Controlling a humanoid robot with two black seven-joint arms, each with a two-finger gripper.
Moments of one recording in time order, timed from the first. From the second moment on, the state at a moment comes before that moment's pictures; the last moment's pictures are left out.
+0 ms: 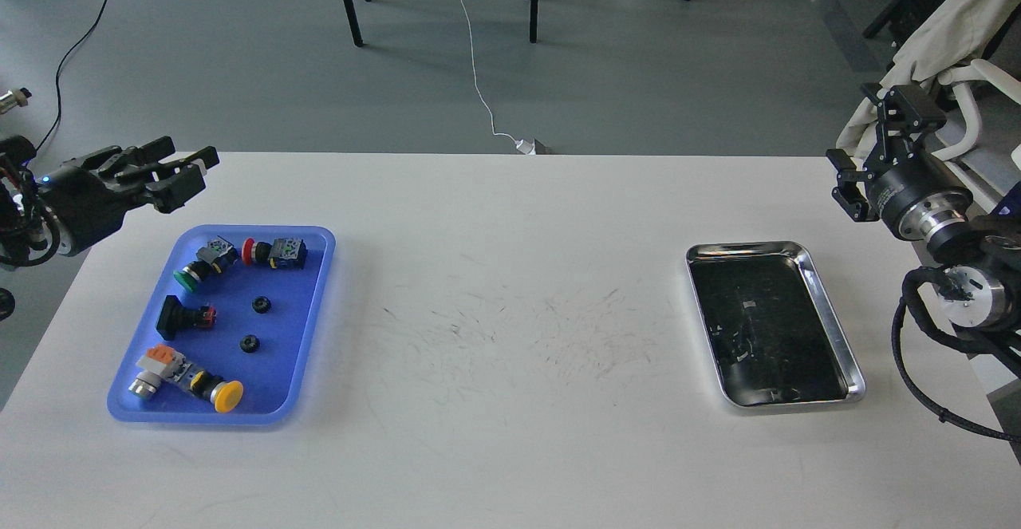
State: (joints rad) left arm -0.88 0.92 -0.12 -0.97 1.18 0.20 -0.49; right arm 0.69 -0.69 0.50 0.99 -0.13 0.00 0.36
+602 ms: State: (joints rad) left arm -0.90 0.85 -0.28 -0.96 0.67 0.11 -0.49; right arm 0.69 -0.78 0.52 1.07 -0.12 0.01 0.36
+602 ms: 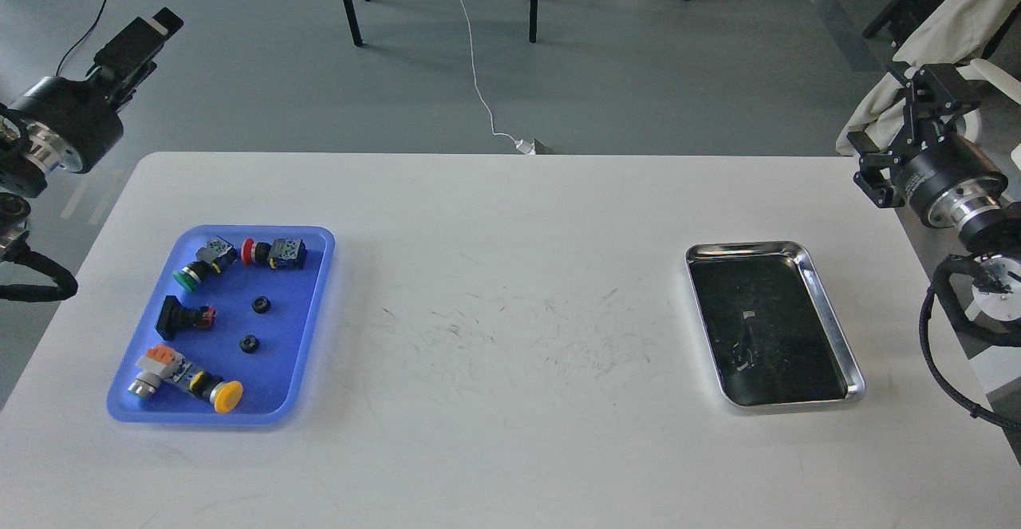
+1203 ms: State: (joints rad) left arm -0.90 0.76 -0.48 -0.91 0.11 -0.17 -0.46; right arm 0.63 -0.81 0.59 1.17 0.13 0.06 0.35
